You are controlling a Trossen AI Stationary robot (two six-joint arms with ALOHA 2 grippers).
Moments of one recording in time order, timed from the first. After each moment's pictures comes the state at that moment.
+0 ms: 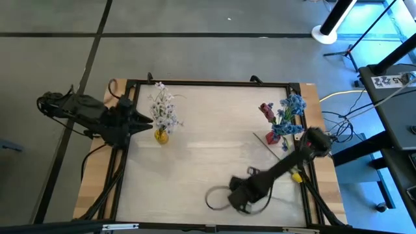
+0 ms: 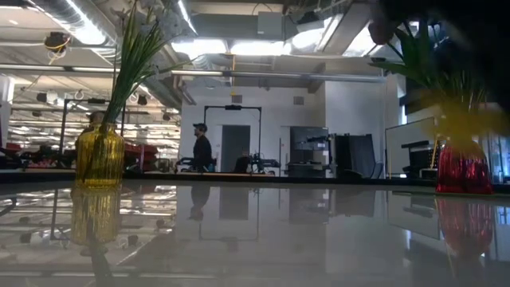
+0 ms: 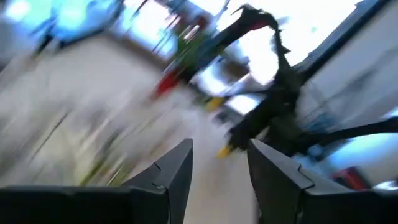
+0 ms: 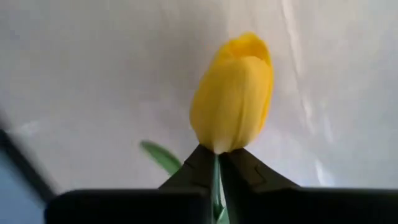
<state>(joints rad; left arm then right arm) -0.34 0.66 1.06 -0.72 -0.37 -0.68 0.61 1.98 1.52 -1.04 -0.04 0.95</state>
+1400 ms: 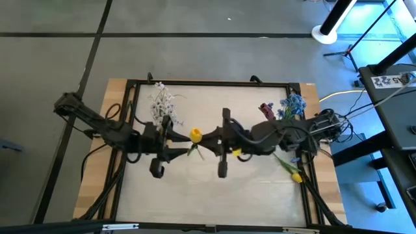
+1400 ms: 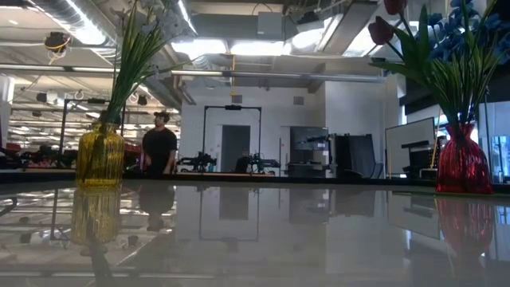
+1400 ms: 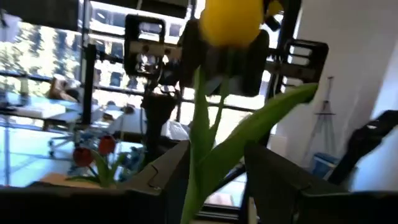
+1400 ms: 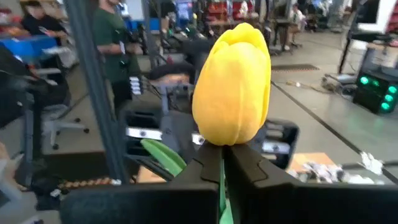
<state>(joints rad) -0.48 1.18 1.06 0.32 -0.49 -0.09 0.39 1.79 2.13 -0.40 0.43 0.08</state>
